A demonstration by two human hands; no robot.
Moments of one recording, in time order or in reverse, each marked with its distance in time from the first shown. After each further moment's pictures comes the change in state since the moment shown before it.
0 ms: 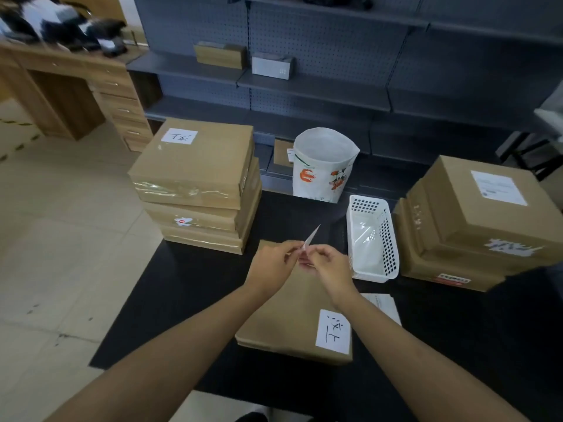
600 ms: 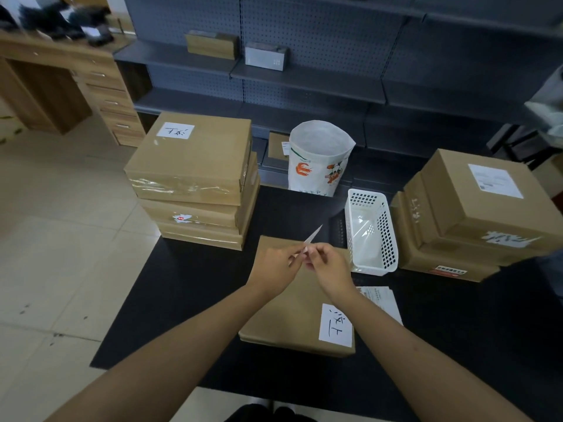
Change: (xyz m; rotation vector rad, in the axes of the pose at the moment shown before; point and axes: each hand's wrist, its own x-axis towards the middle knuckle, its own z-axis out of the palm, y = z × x) left_hand -0.008 -0.001 -0.002 0.026 -0.050 0.097; right_hand -0.001 0.011 0.003 -0.275 0.023 -0.097
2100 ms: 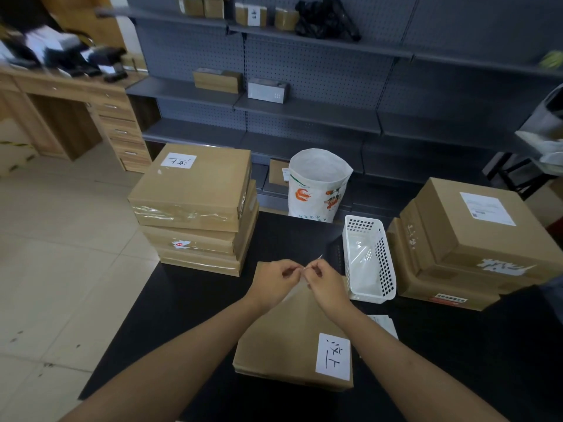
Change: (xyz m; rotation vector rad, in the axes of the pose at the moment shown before) left_hand 0.024 0.003 -0.007 -0.191 -0.079 -0.149; right_hand 0.009 -0.028 -0.007 -0.163 -0.016 -0.010
